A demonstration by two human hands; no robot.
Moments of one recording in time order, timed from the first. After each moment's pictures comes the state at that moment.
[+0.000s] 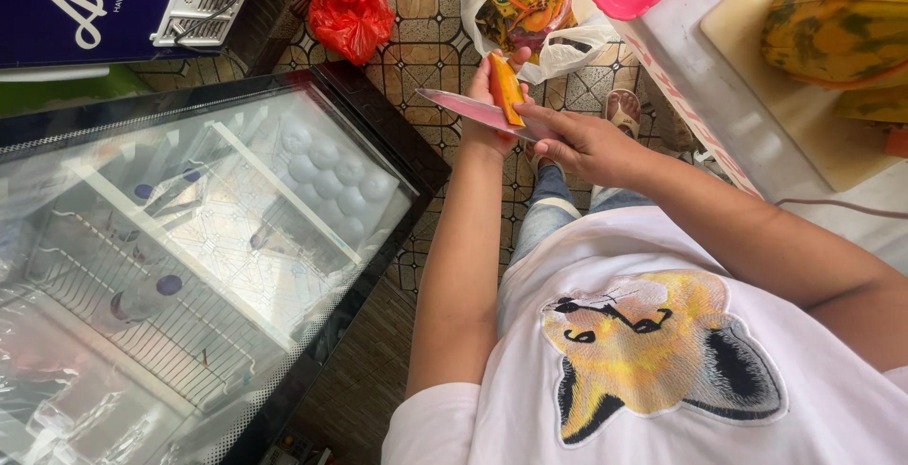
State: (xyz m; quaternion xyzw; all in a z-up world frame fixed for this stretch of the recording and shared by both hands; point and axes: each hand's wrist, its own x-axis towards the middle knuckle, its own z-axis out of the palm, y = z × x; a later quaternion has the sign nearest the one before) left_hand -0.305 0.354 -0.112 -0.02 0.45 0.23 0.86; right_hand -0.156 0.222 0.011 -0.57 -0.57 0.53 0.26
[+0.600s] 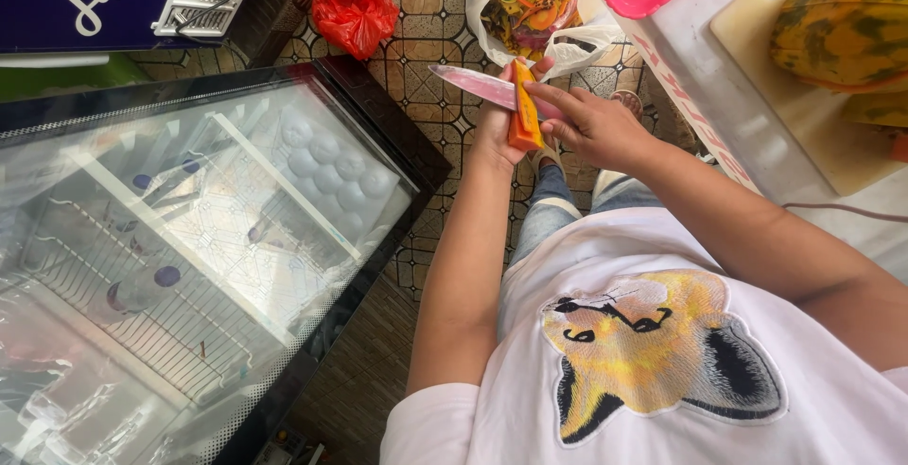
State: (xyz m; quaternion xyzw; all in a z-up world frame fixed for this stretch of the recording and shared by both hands) left_hand -0.305 0.323 -0.083 0.08 0.32 0.25 0.91; right_hand -0.153 0.231 0.004 -0.67 -0.54 0.48 0.17
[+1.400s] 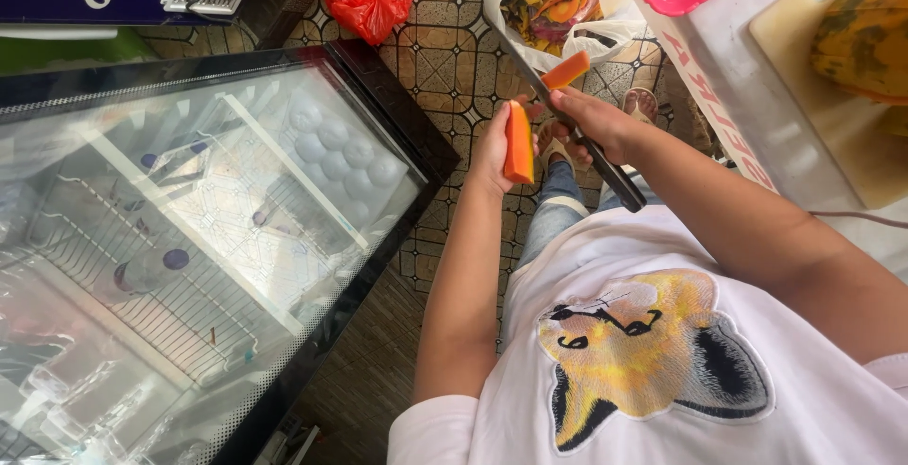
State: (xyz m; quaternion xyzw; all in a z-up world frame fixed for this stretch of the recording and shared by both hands) left_hand -0.374 0.315 -0.064 0.14 0.51 0.15 0.84; right_hand -0.192 0.252 -0.073 -0.49 -0.03 0.80 0.35
